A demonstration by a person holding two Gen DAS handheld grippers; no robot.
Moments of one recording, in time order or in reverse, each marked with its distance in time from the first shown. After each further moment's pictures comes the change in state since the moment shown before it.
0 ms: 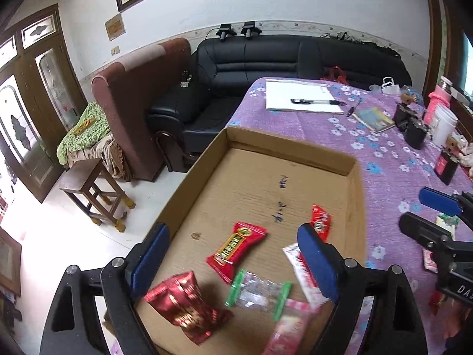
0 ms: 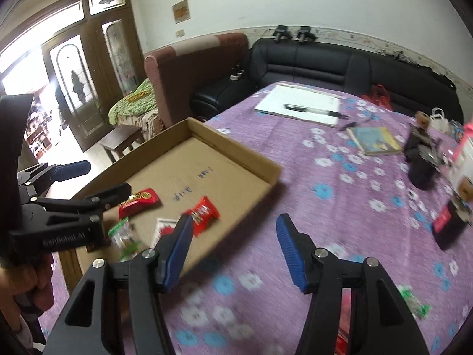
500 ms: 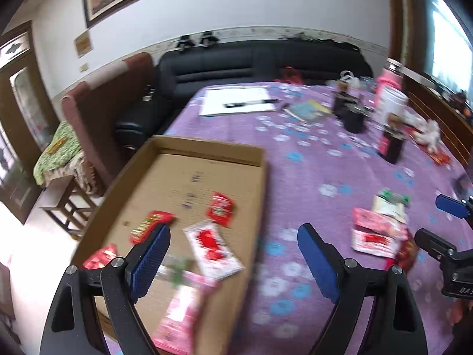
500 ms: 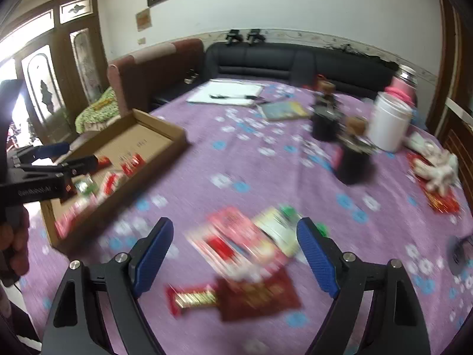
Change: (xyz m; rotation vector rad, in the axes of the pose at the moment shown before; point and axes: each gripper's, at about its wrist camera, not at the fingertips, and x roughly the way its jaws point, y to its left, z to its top) left arm -0.047 -0.094 -0.025 0.108 -0.033 -0.139; right arm -0.099 -0.083 -0.081 0.064 -0.013 -0.184
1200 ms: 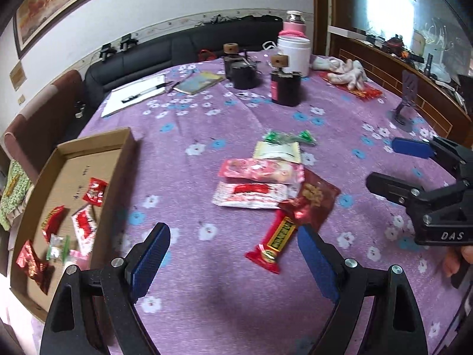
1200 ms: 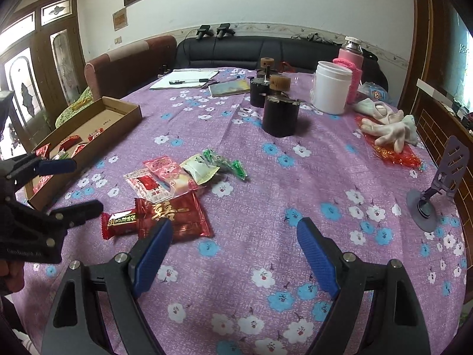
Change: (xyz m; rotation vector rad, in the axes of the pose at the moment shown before) left arm -0.006 -0.121 -0.048 0.229 0.056 -0.228; right arm -0.036 -0.067 -0.063 0.046 0.011 -0.085
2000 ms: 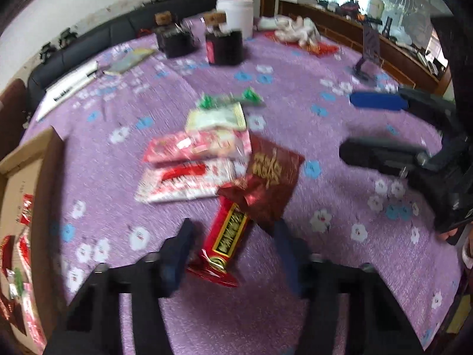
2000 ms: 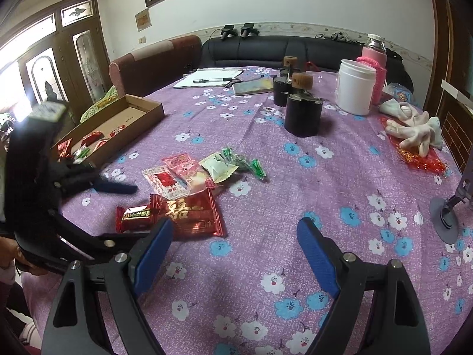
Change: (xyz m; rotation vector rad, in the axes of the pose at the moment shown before) left arm 0.047 -0.025 0.000 0.160 0.133 -0.213; right arm 0.005 -0.007 -0.001 -0.029 -0.001 0.143
